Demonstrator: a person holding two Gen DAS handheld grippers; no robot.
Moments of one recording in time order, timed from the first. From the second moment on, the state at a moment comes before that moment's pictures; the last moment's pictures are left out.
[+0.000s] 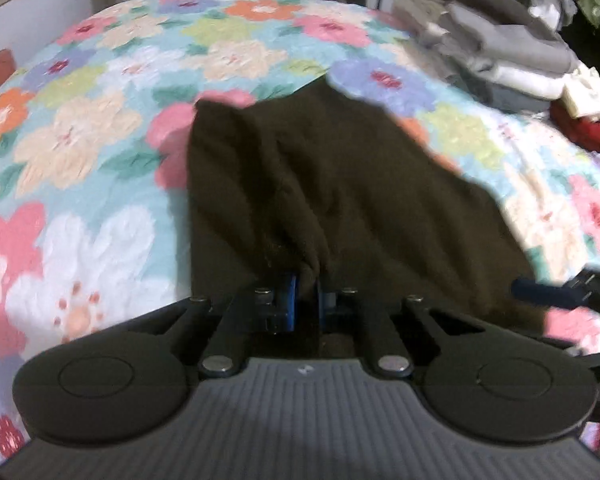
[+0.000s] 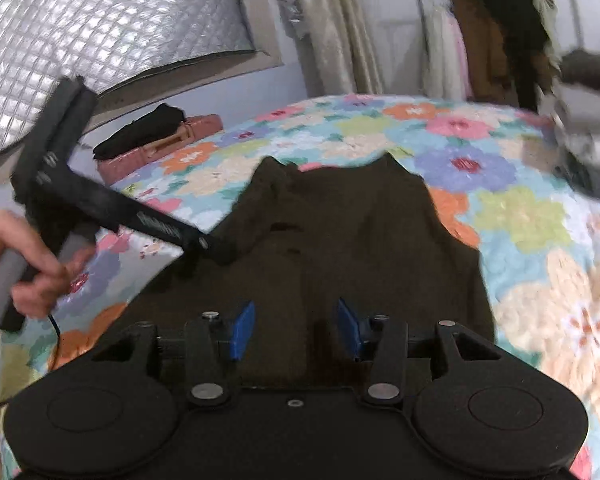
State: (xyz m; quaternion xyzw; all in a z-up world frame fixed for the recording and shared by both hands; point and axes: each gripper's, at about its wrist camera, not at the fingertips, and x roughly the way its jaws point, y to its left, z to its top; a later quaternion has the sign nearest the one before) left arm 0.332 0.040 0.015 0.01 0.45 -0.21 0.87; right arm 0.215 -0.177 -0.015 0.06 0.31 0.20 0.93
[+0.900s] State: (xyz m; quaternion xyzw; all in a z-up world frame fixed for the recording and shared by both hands) left arm 0.341 -0.034 0.055 0.03 0.41 -0.15 0.90; right arm 0.230 -0.203 -0.049 0.01 0.34 0.12 0.93
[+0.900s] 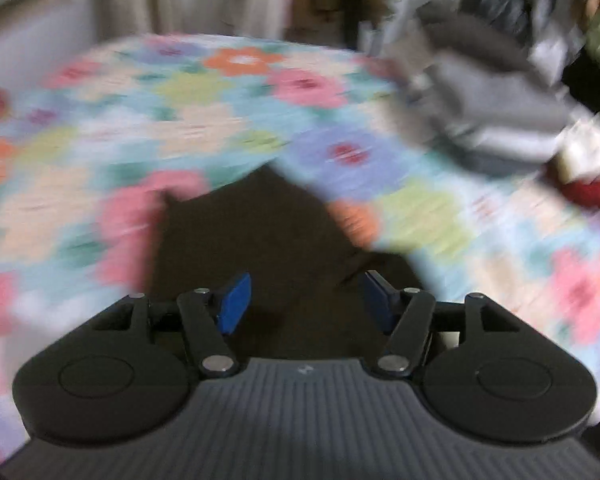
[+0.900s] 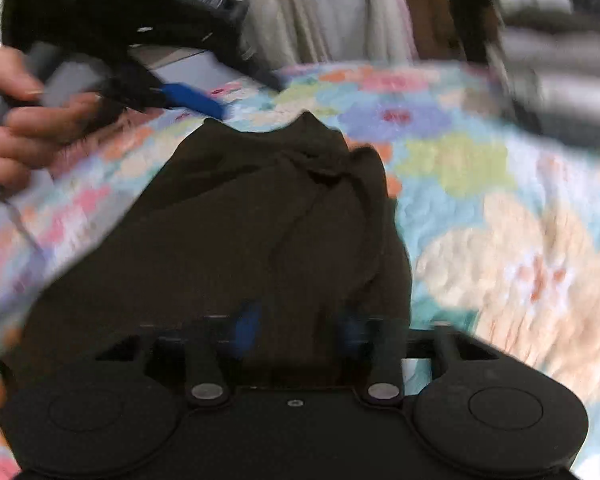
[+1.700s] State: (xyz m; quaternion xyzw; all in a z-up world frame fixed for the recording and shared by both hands) left arm 0.217 0.103 -0.032 -0.11 0.48 -0.05 0.87; right arm 0.235 -0.179 -0.049 0.01 0.35 0.14 0.93
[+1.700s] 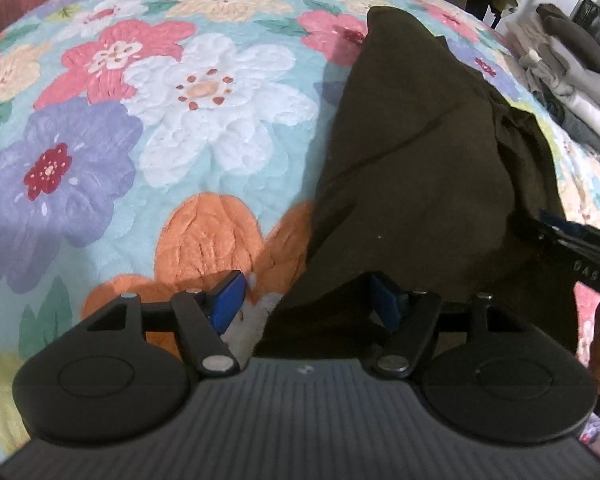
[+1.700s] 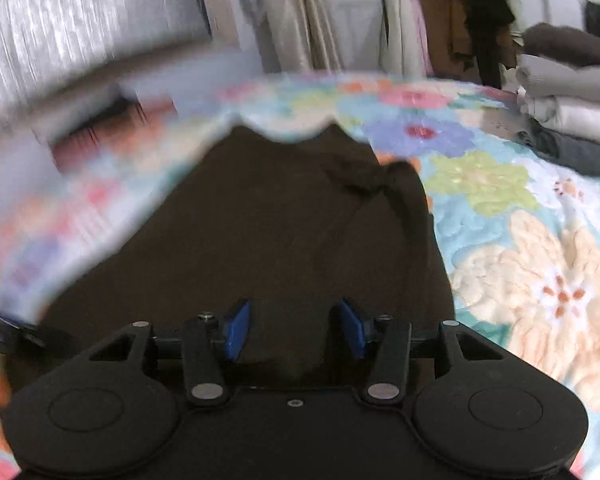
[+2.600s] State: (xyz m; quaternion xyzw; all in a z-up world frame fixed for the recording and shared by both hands) left arm 0.207 0.124 -0.033 -0.18 0.51 -0.14 0.83; right arm 0.123 -0.198 -0.036 0.08 0.42 0.11 0.90
